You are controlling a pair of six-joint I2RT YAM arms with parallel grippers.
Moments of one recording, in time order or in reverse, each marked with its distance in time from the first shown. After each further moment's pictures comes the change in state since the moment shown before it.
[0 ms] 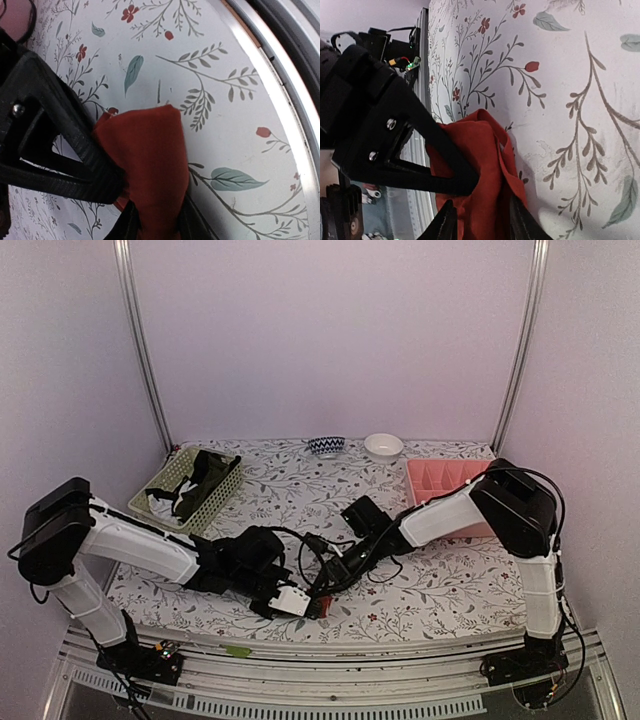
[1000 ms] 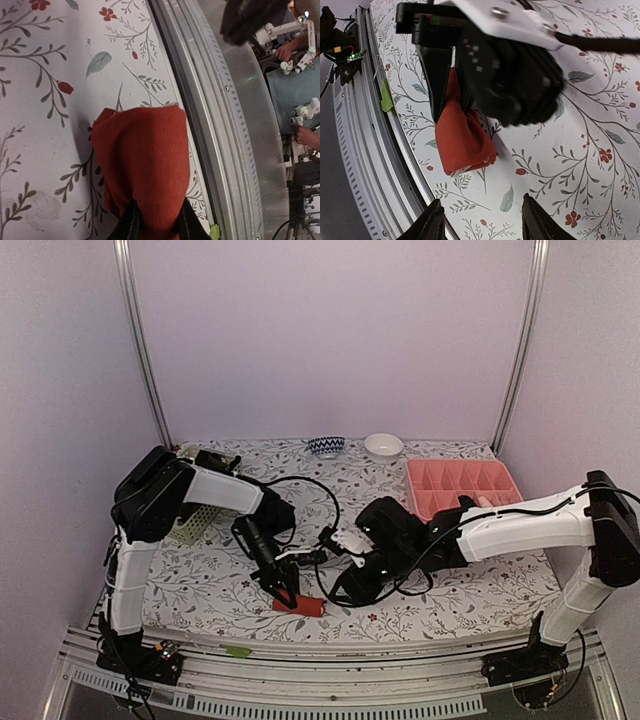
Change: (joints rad) left arm 0.323 0.602 0.746 -1.151 0.755 0.116; right arm 0.206 -0.542 -0.230 -0.247 0.727 -0.051
